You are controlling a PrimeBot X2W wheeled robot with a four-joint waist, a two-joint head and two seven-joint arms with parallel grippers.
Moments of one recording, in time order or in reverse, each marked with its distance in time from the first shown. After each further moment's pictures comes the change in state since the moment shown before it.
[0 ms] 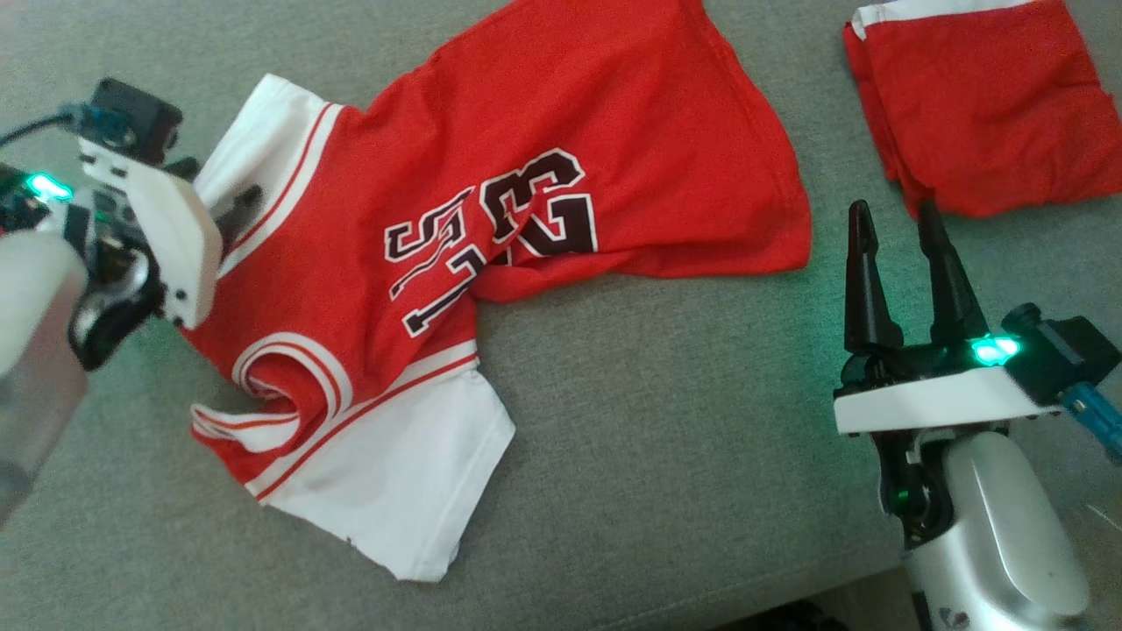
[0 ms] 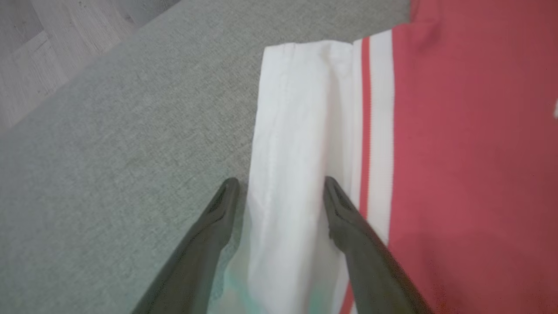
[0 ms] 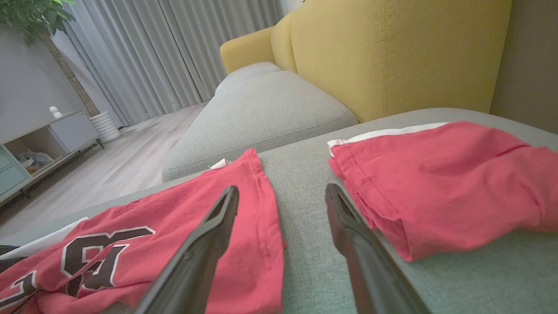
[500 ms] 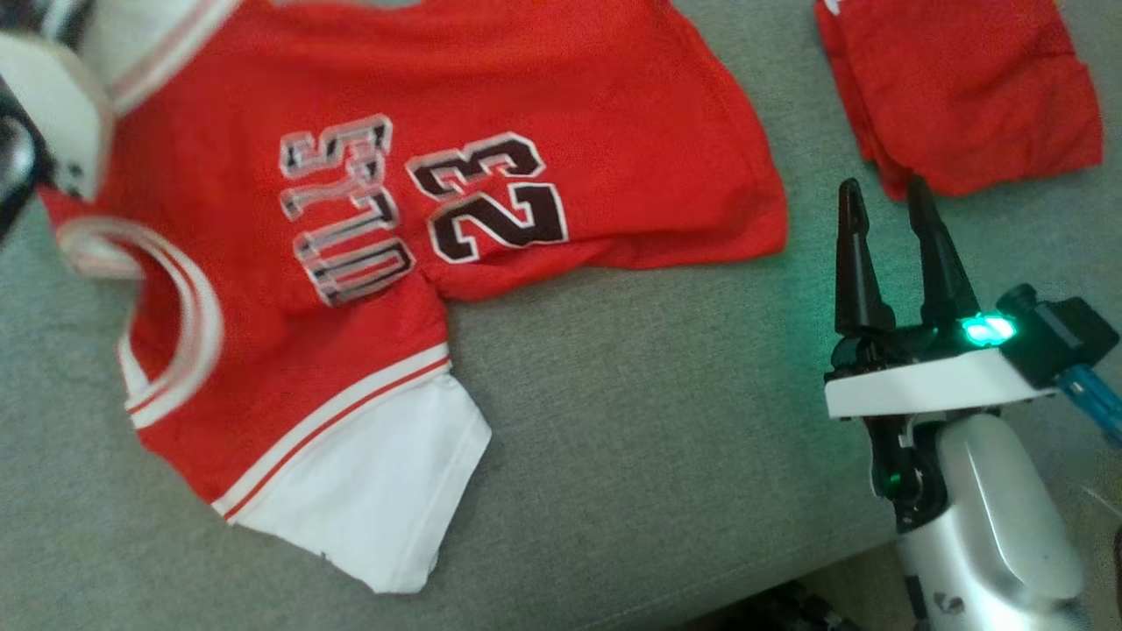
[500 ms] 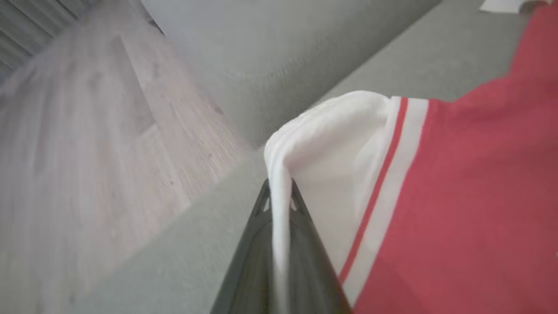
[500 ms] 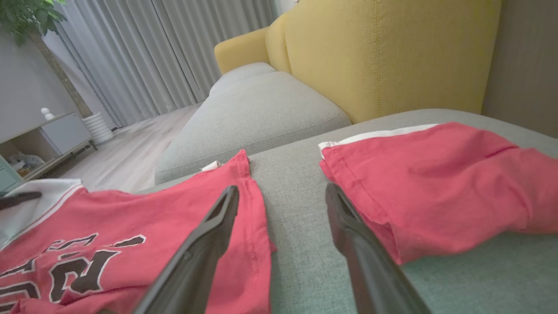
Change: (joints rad) left arm -0.207 0.007 -0.037 0.182 0.137 0.041 -0.224; right arm -0.028 0.000 0.025 -0.010 0.018 0.000 0.000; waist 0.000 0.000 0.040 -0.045
